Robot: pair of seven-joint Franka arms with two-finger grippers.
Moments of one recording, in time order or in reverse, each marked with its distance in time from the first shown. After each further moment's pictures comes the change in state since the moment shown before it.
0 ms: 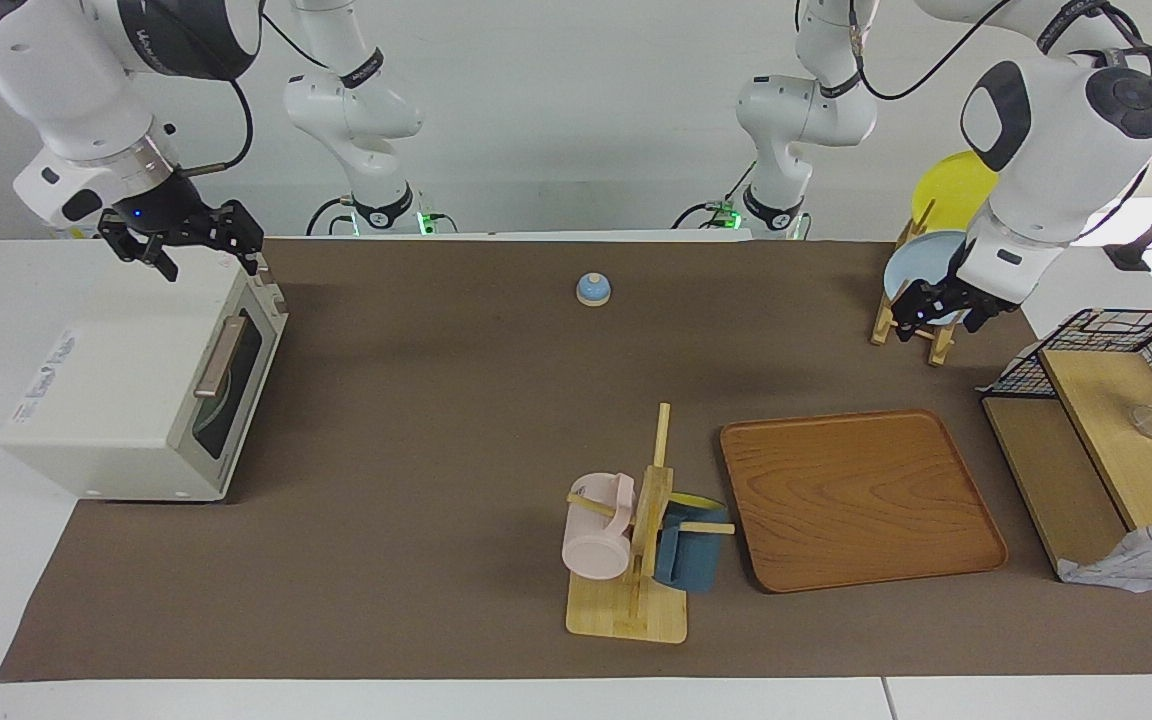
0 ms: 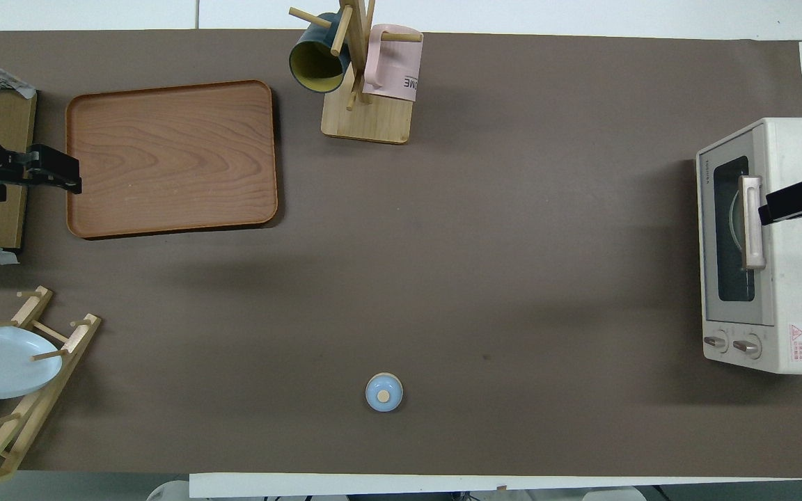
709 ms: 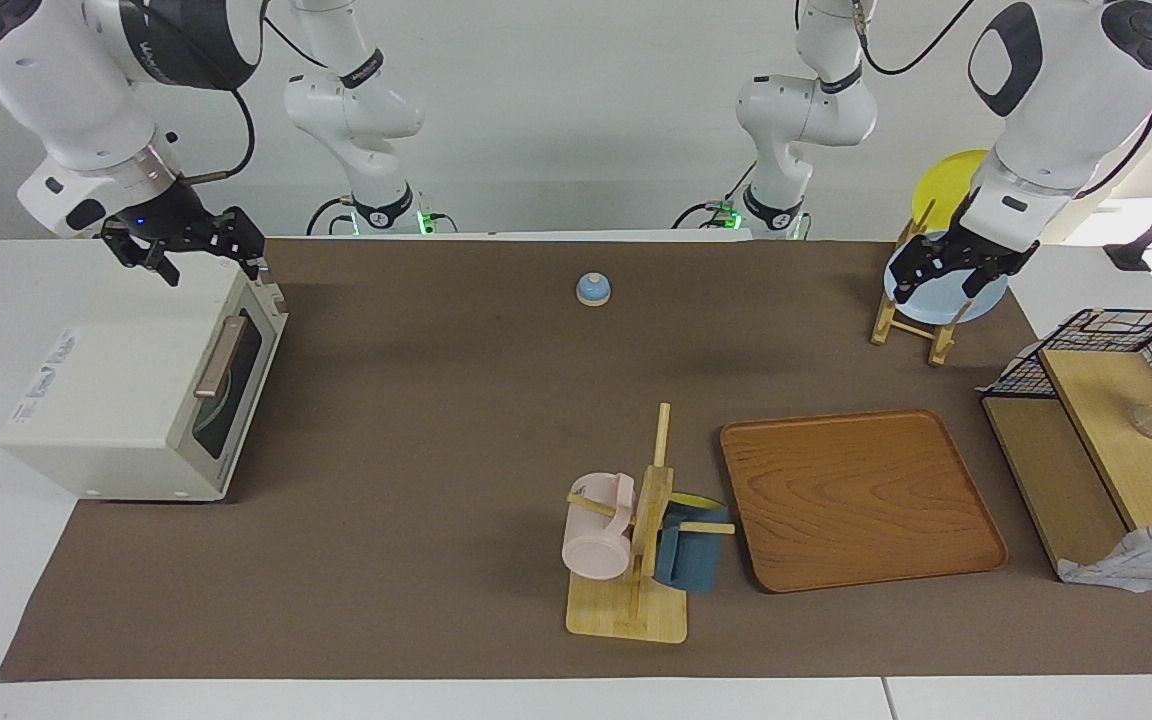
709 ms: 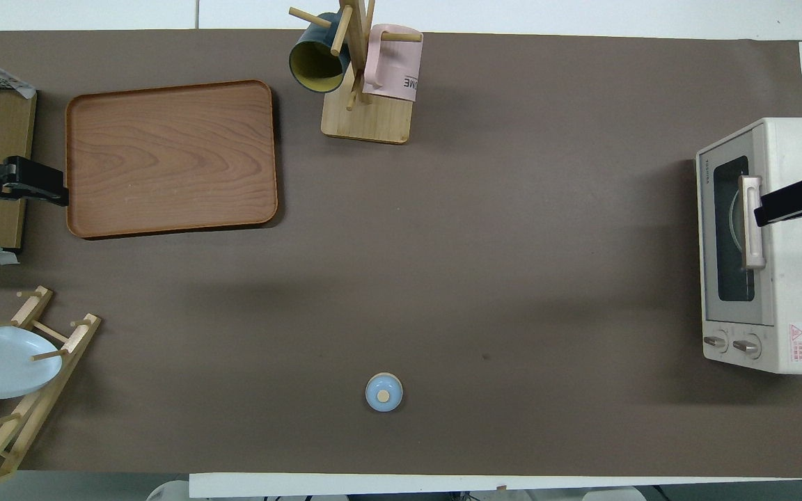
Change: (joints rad) left arm 0.000 -0.044 -0.009 0.000 -0.007 -0.029 0.003; right arm 0.000 -0.002 0.000 -0.041 -0.004 0.038 -0.018
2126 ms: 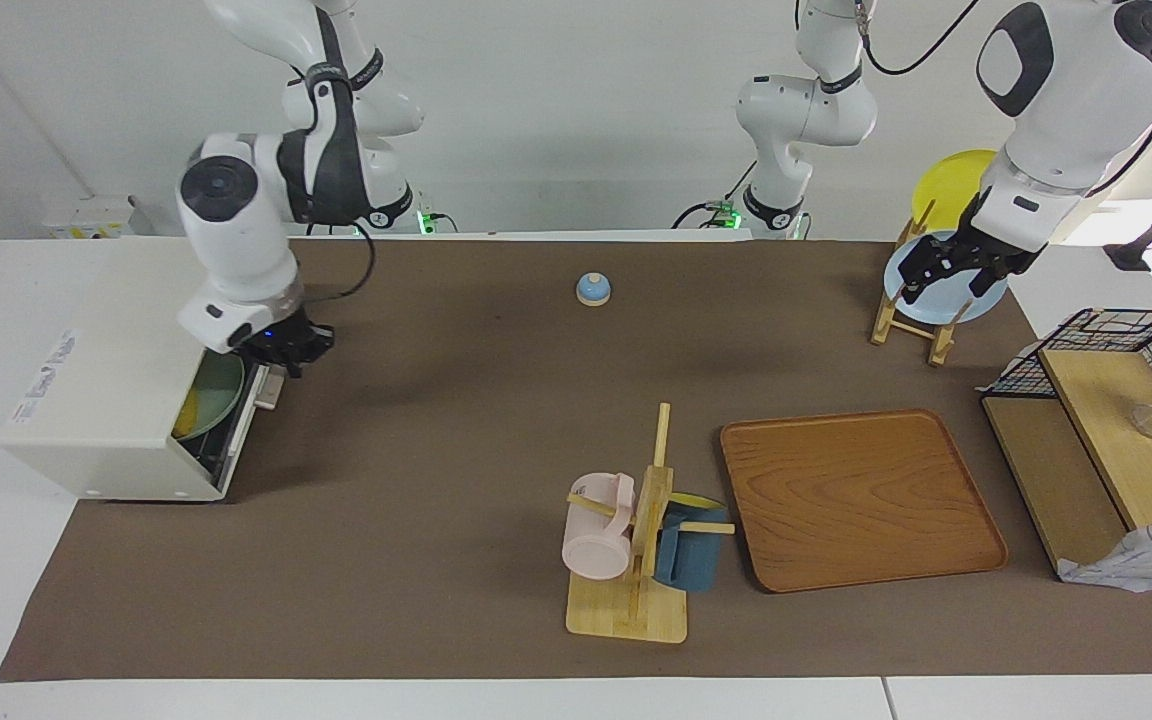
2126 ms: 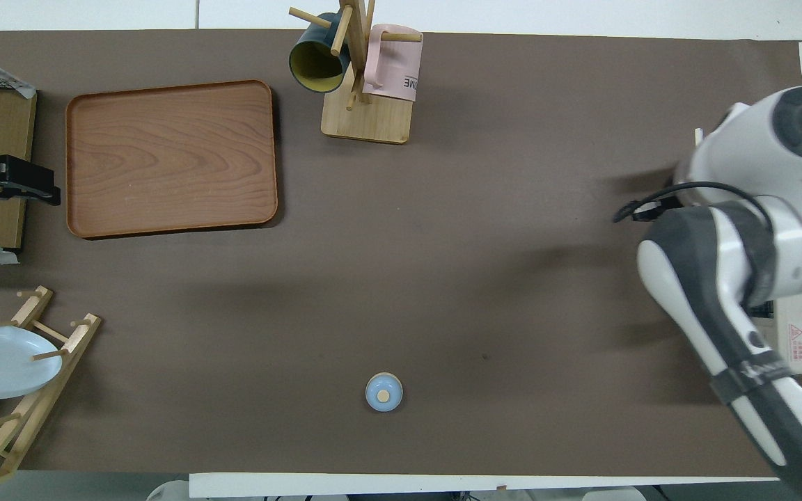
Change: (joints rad) left arm 0.004 0.000 0.014 0.000 0.000 0.000 0.000; right arm 0.221 0.130 0.014 -0.318 -0.145 0.478 0.262
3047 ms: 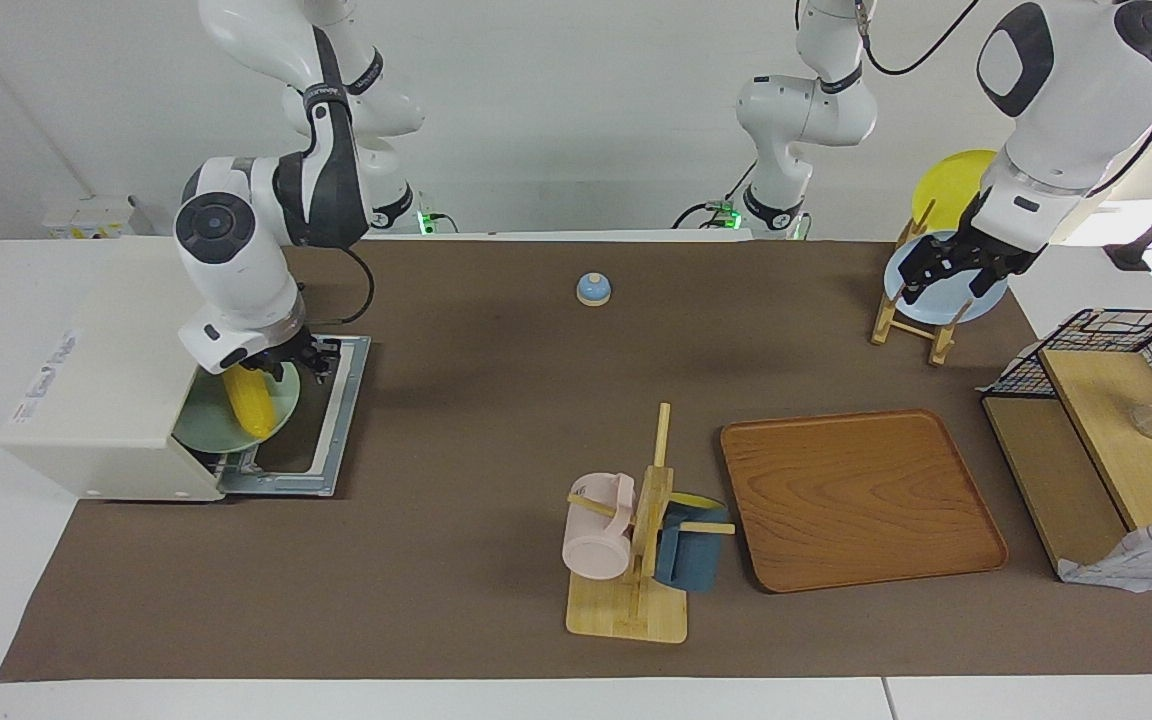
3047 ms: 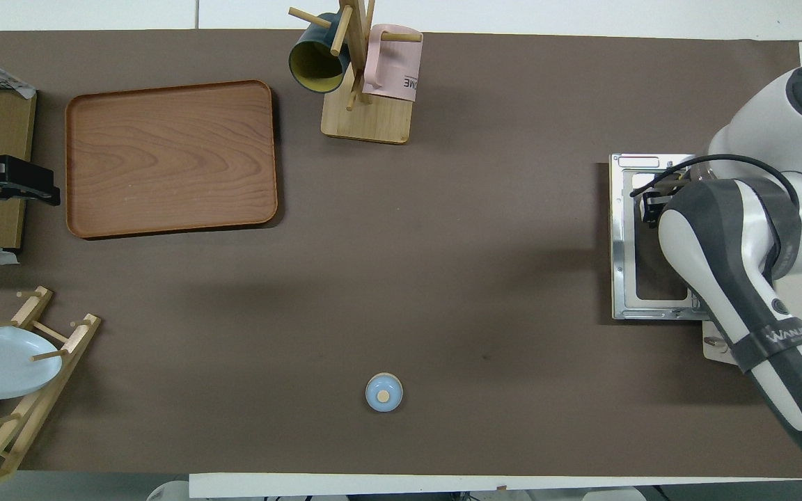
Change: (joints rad) left arm 0.000 0.000 0.000 0.000 0.000 0.000 0.000; right arm -0.114 0.016 -0.011 0.026 0.023 -0.098 -0.004
